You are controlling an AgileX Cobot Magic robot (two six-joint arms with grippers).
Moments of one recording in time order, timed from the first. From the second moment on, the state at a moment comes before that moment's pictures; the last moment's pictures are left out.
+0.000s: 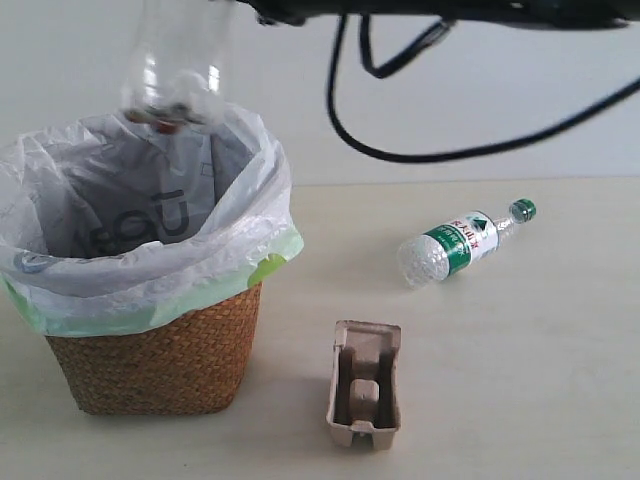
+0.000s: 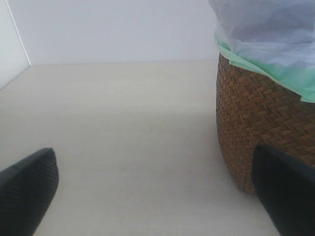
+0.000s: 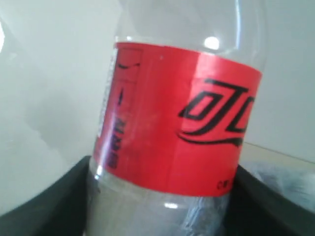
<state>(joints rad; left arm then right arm) 0.10 0.00 0.00 -0.02 0.31 0.06 0.71 1.58 -1.41 1.72 0.33 -1.31</state>
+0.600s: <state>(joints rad) 0.10 0.00 0.00 -0.02 0.31 0.06 0.77 1.65 -1.52 1.54 0.24 -1.12</state>
